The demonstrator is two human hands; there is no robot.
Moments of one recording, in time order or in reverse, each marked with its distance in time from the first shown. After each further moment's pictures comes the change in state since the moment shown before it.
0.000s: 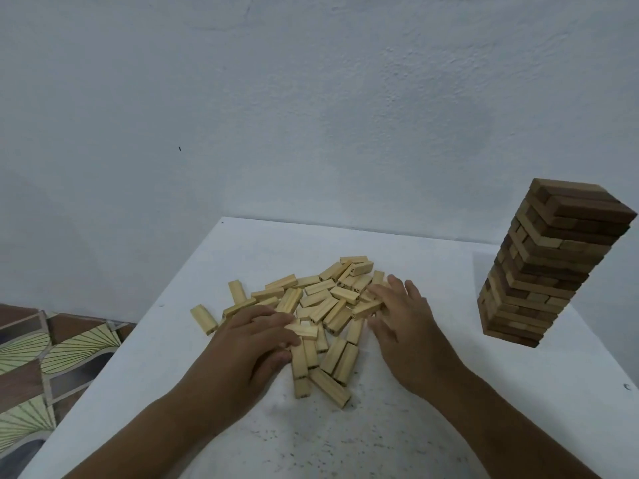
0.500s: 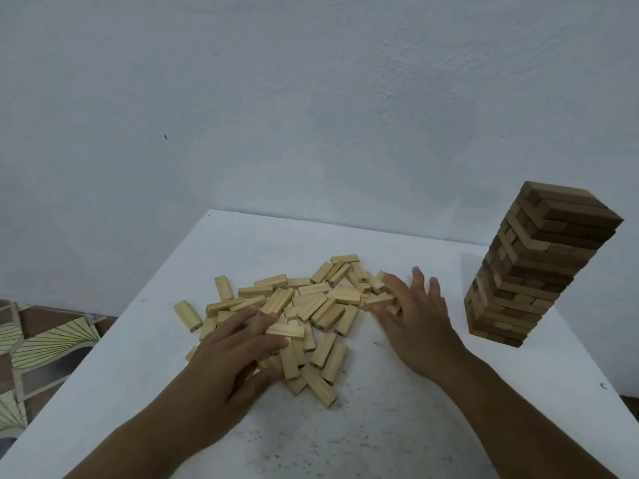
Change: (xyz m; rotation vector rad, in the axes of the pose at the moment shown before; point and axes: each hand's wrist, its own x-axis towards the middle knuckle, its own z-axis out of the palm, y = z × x) left_hand -0.018 0.000 0.010 -0.077 0.006 -0.010; right_hand 0.015 0.029 -0.013 -0.199 -0.080 0.170
